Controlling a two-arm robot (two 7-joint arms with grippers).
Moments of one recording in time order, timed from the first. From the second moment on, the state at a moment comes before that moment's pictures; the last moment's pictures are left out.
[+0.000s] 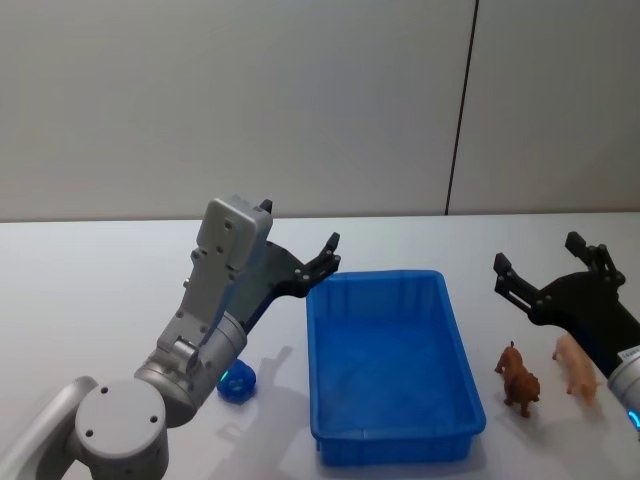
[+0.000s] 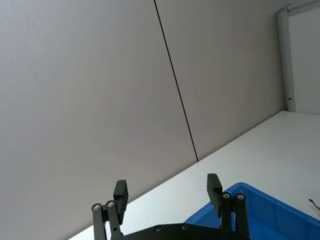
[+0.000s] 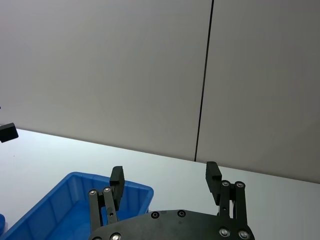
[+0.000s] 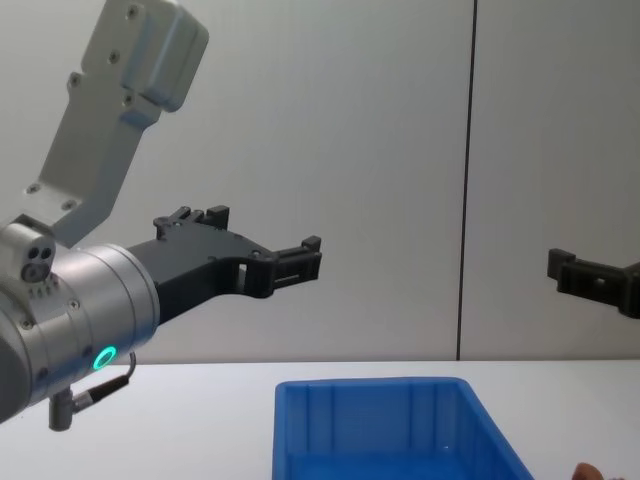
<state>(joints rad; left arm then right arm) -0.24 0.38 0.45 -1.63 -0.20 0.01 -0.01 -0.01 0.34 -0.23 -1.77 0.29 0.03 0.07</state>
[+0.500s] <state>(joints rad) -0.24 0.38 0.45 -1.63 -0.20 0.01 -0.01 -0.01 0.34 -0.23 -1.77 0.29 0.03 0.07</state>
